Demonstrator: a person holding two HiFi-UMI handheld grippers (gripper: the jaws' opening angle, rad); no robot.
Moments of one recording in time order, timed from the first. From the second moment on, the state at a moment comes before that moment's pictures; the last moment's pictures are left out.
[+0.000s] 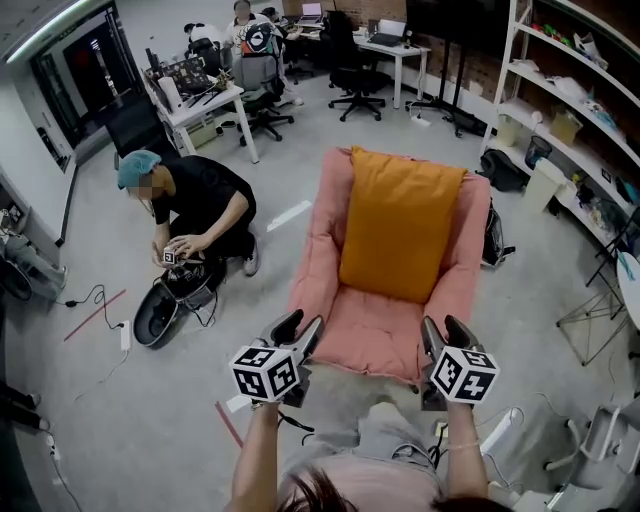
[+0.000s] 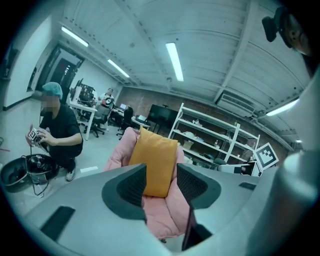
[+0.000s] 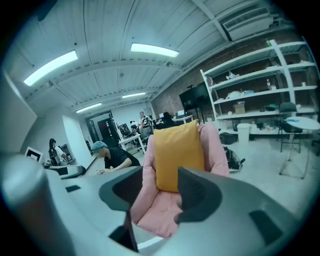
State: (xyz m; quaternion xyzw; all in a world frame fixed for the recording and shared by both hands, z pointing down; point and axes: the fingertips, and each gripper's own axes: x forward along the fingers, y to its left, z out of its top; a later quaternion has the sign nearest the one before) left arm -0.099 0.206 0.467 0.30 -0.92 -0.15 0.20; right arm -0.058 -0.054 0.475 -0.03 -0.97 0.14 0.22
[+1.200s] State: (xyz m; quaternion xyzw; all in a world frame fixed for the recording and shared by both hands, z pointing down) left arm 0.018 0.163 0.447 0.29 -0.92 -0.15 0.20; right arm 0.066 -0.058 0.452 -0.05 -0.97 0.04 0.23
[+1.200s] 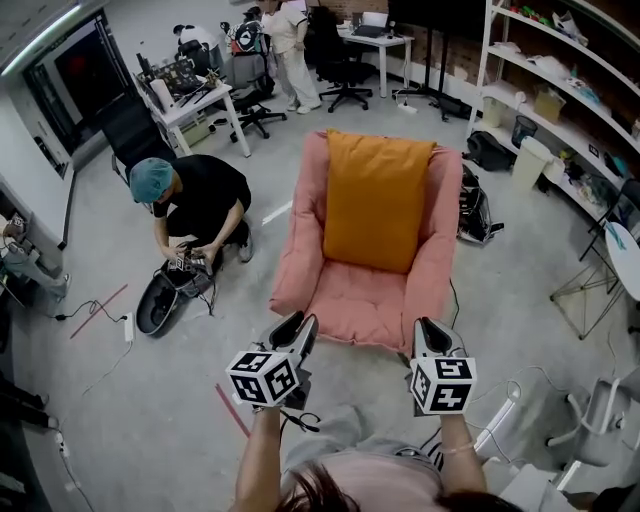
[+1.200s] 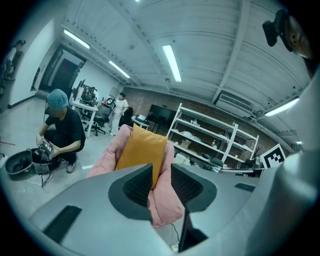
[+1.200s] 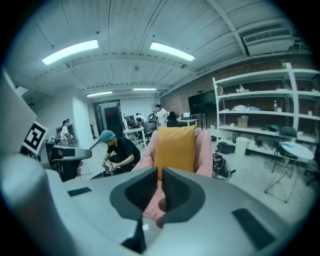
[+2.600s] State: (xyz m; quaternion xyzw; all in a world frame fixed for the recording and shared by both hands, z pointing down) left arm 0.143 0.146 0.434 0.29 -0.93 -0.14 0.20; right arm 0.194 -0.052 0.440 -0.07 -0.97 0.04 0.22
